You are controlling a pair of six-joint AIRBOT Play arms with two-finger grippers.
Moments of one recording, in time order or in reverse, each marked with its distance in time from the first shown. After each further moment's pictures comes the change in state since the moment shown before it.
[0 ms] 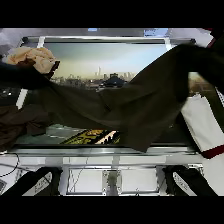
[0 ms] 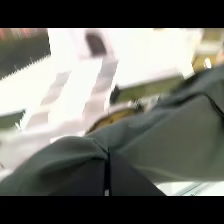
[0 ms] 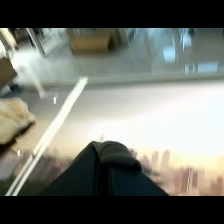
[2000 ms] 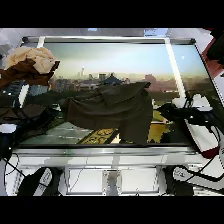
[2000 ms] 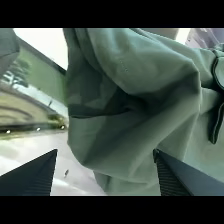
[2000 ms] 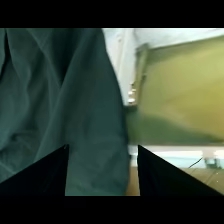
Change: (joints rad) left arm 0.383 0.248 -1.077 -0.347 0.790 0.173; right arm -0.439 -0.468 -0.486 0.434 0.304 -0.314
